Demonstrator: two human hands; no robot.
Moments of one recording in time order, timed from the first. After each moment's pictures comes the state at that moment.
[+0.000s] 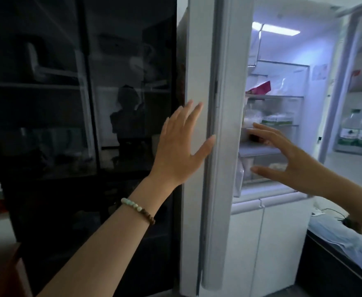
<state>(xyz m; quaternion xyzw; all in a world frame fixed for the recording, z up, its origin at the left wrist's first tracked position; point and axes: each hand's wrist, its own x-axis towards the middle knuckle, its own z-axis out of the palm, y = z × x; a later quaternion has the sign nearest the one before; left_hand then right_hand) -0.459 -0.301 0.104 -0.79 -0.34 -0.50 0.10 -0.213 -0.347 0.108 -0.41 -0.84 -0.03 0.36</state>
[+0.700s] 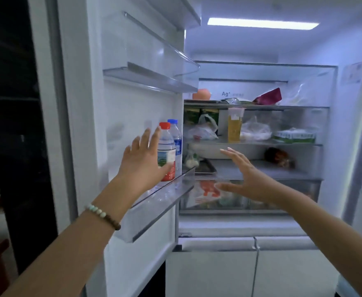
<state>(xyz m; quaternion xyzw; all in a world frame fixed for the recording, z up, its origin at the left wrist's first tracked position) -0.246 -0.192 0.122 -0.67 -0.68 -0.26 0.16 0.005 -0.141 0.102 -0.41 -0.86 0.14 0.27</state>
